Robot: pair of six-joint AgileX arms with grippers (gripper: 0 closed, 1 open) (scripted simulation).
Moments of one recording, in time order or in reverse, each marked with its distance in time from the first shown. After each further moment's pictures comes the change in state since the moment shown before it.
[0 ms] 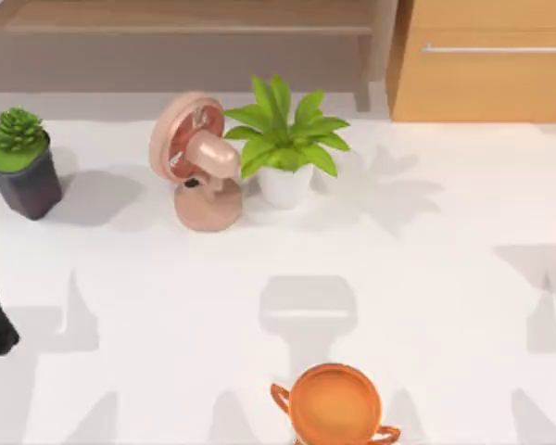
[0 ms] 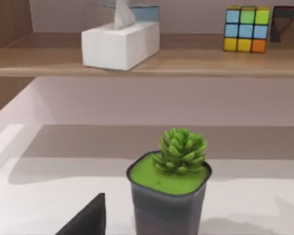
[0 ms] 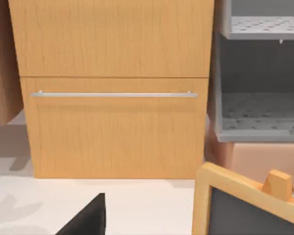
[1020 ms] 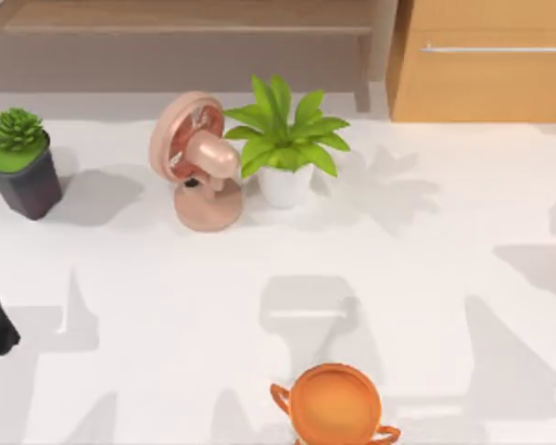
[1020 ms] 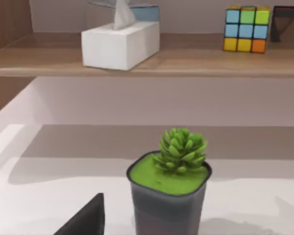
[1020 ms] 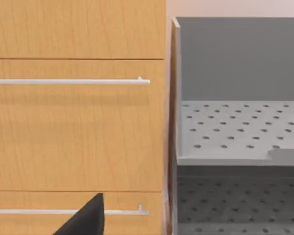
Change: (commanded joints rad) left arm 0.000 0.000 0.000 0.000 0.000 0.000; right arm -0.346 0.903 0.479 0.435 -0.339 0.013
